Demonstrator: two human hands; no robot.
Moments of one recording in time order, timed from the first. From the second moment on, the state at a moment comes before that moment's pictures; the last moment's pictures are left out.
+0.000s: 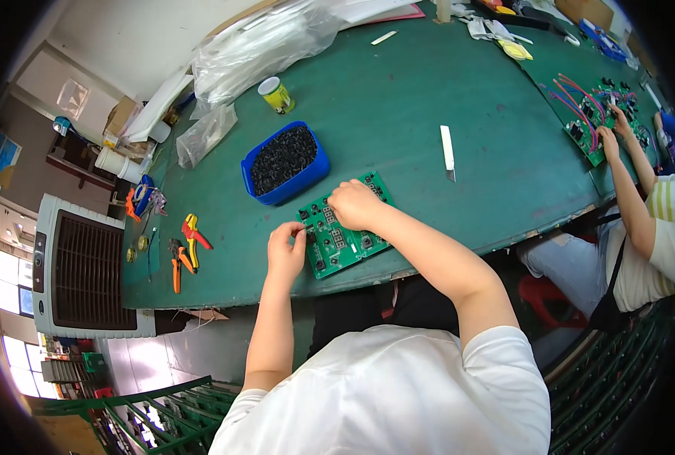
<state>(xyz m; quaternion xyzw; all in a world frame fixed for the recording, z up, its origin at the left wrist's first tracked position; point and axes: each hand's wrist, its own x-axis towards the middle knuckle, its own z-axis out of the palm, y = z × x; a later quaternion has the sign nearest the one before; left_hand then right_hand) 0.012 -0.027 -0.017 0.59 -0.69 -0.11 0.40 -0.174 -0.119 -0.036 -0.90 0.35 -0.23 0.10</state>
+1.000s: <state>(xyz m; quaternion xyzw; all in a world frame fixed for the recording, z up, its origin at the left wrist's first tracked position) -0.004 -0.047 -0.018 0.53 -0.83 0.06 0.17 -0.165 -0.114 -0.049 -0.90 0.36 -0.22 0.10</state>
